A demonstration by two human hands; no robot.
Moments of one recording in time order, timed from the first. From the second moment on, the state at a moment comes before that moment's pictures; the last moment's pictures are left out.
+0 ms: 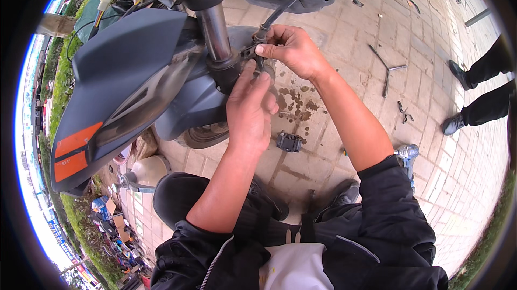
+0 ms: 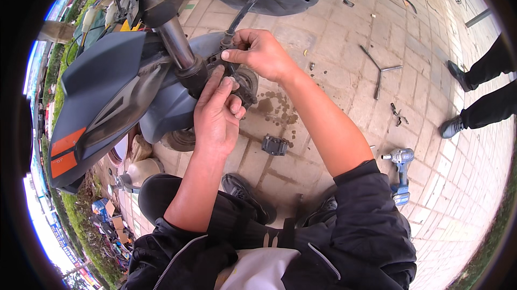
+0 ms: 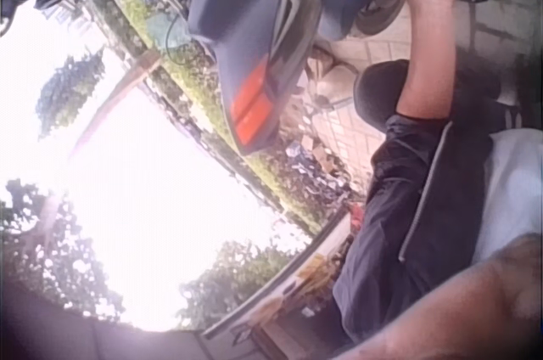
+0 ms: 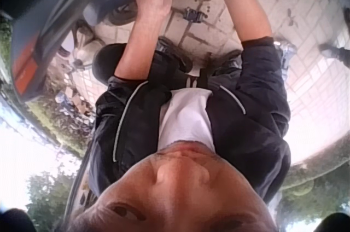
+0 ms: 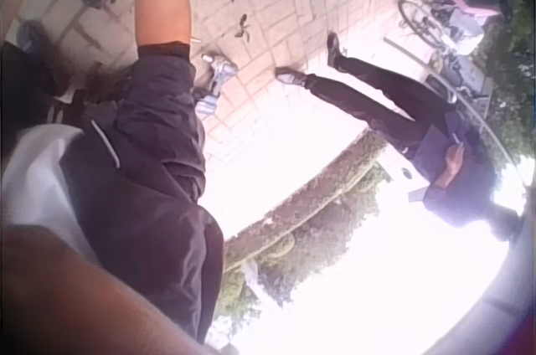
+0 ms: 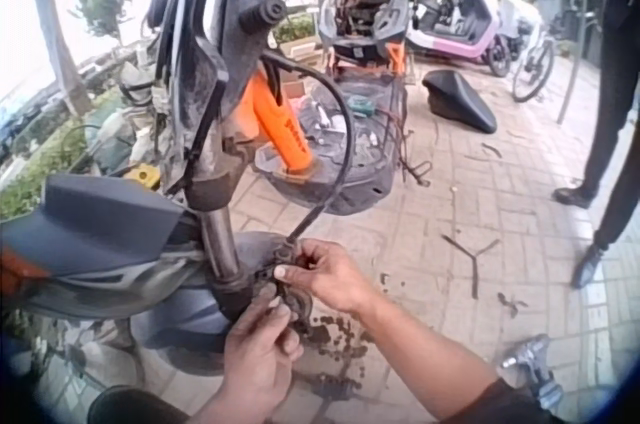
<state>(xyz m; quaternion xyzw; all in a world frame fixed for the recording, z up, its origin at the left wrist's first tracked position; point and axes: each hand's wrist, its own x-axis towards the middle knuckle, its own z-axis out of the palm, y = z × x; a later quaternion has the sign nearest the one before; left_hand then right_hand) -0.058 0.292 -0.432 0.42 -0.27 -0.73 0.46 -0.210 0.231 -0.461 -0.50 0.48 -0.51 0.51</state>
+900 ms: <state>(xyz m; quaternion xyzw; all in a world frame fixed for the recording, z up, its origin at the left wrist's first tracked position) -0.079 0.305 -0.429 0.51 -0.57 -0.45 0.45 -0.272 0.283 -0.466 -0.56 0.49 -0.44 0.51</state>
